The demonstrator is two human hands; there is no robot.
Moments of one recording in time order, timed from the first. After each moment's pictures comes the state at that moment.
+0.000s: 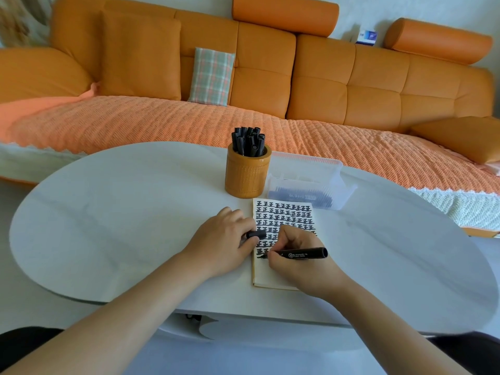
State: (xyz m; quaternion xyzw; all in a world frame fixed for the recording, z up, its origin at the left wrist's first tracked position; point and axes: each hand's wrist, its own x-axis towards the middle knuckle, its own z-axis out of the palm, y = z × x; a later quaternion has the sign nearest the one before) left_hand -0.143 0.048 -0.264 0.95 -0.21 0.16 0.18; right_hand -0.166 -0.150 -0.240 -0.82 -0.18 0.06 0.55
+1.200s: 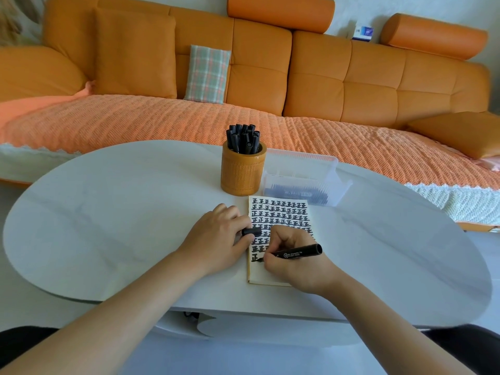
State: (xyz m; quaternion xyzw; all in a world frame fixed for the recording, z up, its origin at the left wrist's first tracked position) left_hand -0.145 0.049 -0.264 0.94 -0.22 0.18 0.18; right_hand -0.169 -0.151 -0.236 -0.80 -0.21 0.10 0.55
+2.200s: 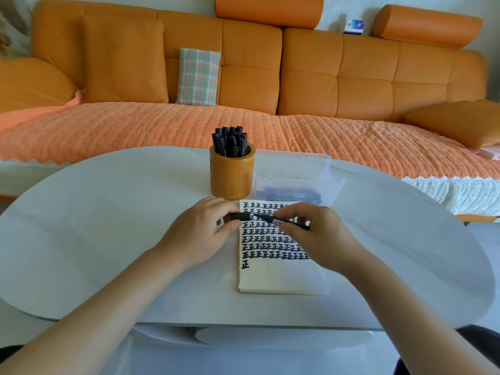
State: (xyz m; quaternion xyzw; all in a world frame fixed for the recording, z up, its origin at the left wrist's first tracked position) left_hand -0.132 0.057 -0.238 0.91 -0.23 0.19 0.29; right_hand -0.131 -0.191 -0.210 -0.91 -0.16 -0.03 0.39
